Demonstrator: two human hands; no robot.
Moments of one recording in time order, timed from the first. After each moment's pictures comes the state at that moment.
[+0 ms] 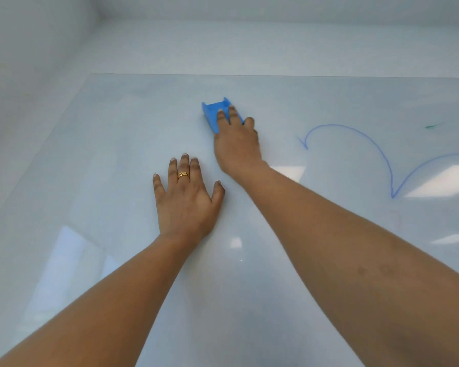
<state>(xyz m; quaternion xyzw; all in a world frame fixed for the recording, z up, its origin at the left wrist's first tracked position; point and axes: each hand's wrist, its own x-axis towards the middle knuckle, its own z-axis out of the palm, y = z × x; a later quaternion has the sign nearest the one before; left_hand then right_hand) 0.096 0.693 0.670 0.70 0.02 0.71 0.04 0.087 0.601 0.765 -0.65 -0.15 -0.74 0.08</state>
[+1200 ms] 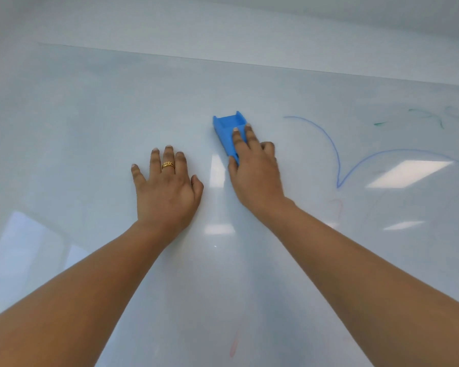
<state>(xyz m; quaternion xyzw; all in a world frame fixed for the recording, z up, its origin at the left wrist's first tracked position) 0.095 0.656 0.661 0.72 0.02 0.69 -0.01 0.096 0.513 0.687 -0.65 -0.15 -0.74 0.09</state>
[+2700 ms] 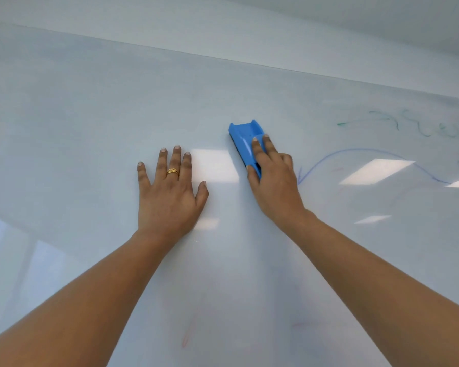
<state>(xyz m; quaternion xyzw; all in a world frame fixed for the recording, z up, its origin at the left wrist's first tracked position) 0.113 0.603 0.647 0.71 -0.04 0.70 -0.03 0.101 0.427 0.661 -0.66 -0.16 -0.72 0.15</state>
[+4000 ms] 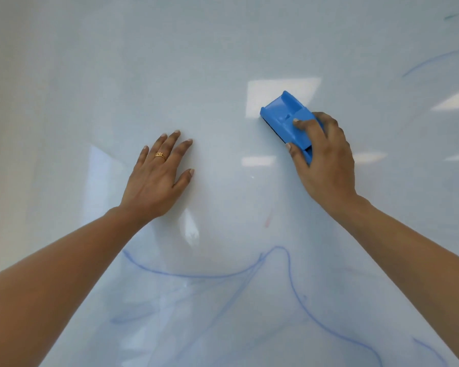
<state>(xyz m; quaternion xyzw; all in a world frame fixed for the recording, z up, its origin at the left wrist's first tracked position) 0.063 0.756 0.547 0.79 -0.10 0.60 -0.02 0.097 0.479 0.558 -0.61 -0.22 -0.73 0.22</state>
